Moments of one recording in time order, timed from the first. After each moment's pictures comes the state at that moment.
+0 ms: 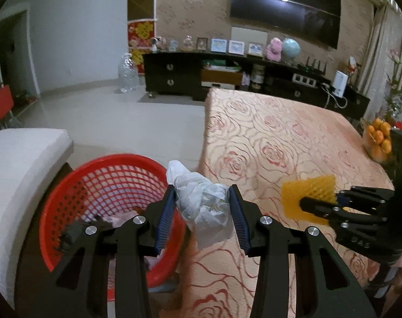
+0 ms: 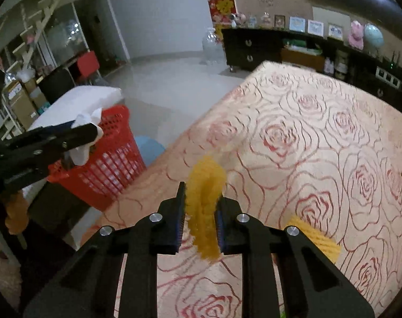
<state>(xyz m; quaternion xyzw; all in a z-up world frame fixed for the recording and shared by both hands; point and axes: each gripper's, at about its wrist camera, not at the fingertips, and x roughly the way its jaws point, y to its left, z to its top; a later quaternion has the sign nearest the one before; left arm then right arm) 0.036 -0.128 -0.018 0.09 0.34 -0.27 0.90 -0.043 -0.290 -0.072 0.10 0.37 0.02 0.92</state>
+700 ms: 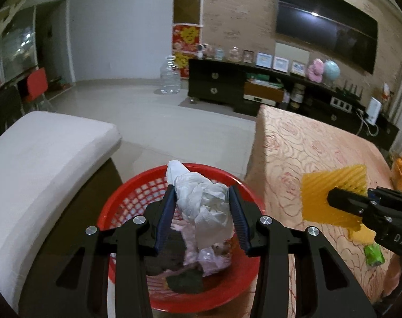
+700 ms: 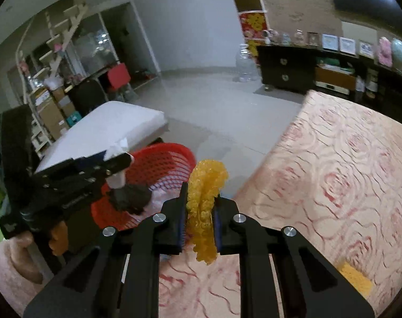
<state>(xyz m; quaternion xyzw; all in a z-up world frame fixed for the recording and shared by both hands) 0.073 -0.057 -0.002 0.05 0.33 -0.18 0.93 0.005 -0.227 -0.018 0.12 0.34 0.11 0.93</state>
